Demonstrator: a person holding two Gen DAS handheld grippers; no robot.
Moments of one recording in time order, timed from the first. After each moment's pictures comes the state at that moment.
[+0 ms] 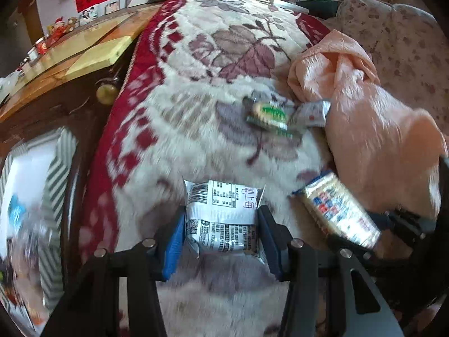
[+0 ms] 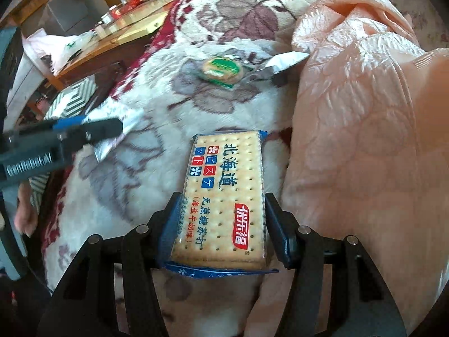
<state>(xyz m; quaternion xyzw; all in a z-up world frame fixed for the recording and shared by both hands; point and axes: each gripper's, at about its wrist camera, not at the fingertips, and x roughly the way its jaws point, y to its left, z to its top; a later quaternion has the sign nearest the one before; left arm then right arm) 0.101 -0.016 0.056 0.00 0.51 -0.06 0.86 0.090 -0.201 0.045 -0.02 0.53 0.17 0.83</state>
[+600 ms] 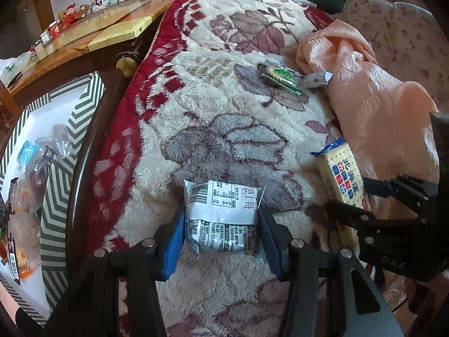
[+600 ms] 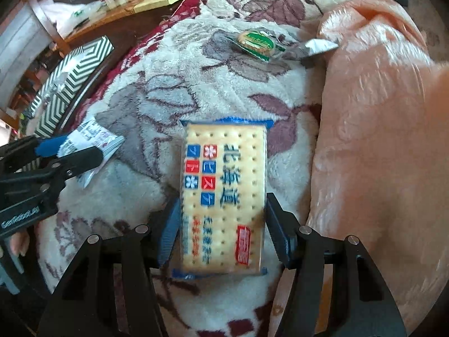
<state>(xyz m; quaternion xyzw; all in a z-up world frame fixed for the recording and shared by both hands) 0.041 0.005 0.040 -0.02 0.53 -0.04 0.85 0.069 -0.162 0.036 -0.09 0.56 0.16 0.80</state>
